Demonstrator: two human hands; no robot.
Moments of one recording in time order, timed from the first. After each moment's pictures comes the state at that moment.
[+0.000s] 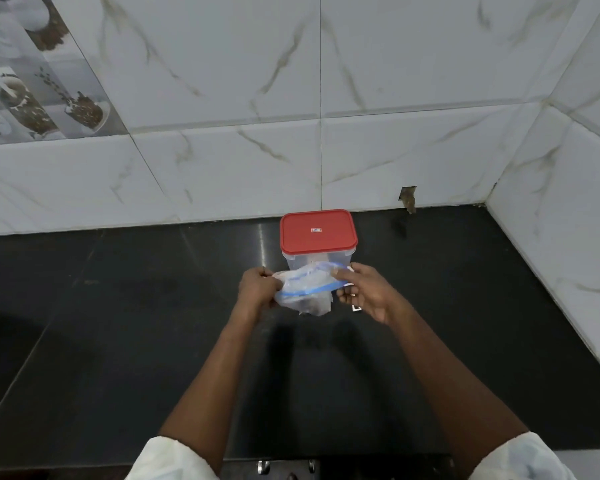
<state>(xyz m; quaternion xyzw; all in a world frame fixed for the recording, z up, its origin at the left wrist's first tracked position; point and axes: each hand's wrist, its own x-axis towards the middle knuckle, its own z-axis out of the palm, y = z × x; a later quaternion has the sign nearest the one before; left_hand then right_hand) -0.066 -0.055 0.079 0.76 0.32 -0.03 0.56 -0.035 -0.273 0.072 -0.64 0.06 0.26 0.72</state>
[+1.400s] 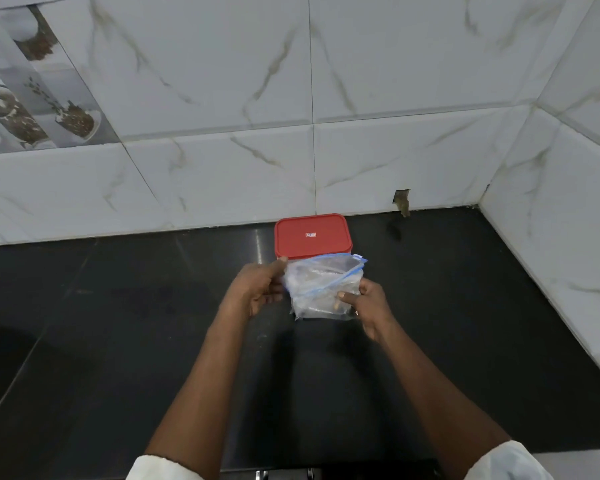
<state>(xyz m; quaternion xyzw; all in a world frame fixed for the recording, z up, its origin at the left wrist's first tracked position) -0.055 -0.061 0.109 0.66 0.28 -0.12 0.69 -0.040 -0.276 0.025 -0.65 0.11 0.13 0.74</state>
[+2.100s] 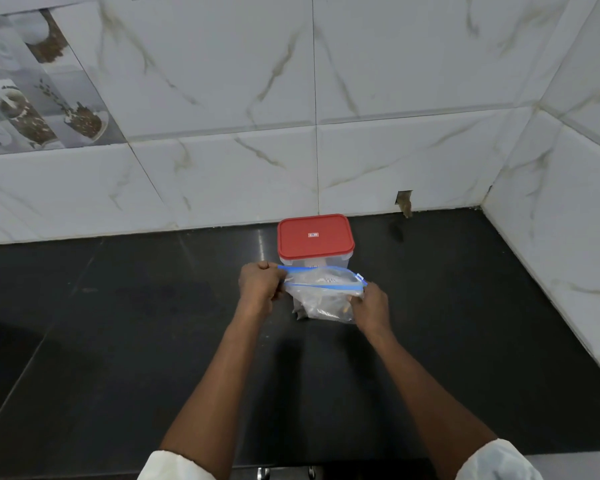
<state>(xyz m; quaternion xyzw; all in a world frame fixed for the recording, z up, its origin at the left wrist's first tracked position) -0.060 -0.076 0.110 0.69 0.32 0.01 0.65 -0.047 -0.274 0.020 -0.86 0.06 -0.01 0.50</state>
